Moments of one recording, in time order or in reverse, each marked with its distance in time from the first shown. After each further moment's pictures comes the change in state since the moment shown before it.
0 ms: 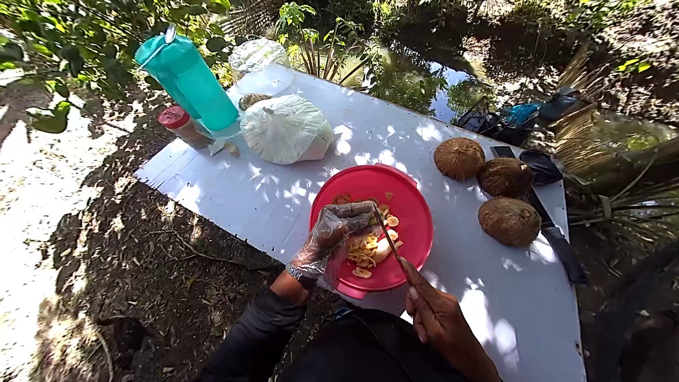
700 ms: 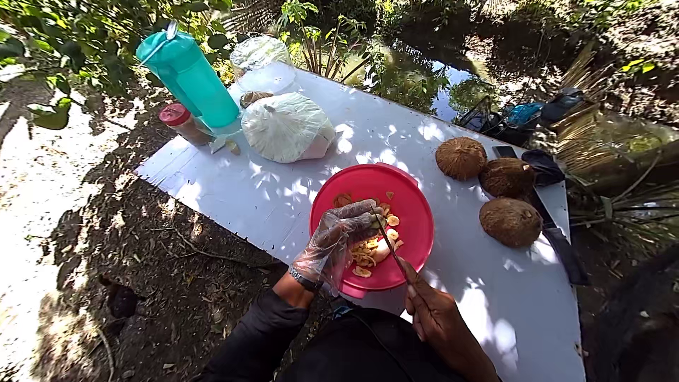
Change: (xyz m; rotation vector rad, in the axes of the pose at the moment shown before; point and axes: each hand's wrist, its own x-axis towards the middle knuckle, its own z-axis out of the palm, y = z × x) left_hand -0.009 0.000 0.013 -0.148 0.055 -0.082; right_hand 0.001 0.004 0.002 -0.082 -0.025 0.017
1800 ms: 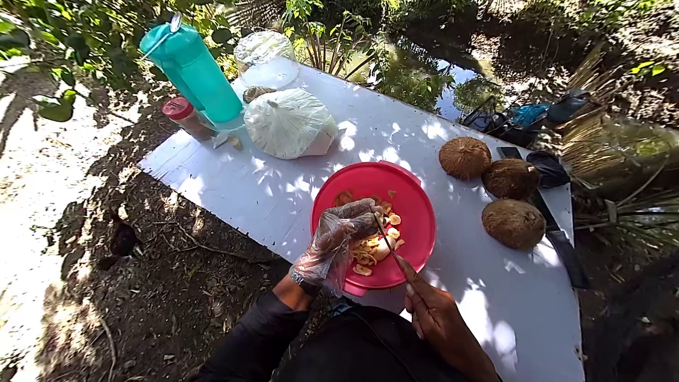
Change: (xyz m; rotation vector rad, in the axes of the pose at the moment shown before) left_hand -0.004 -0.007 -0.003 0.021 0.029 0.077; right_hand 0.003 0.001 -0.002 -0.025 -0.036 0.005
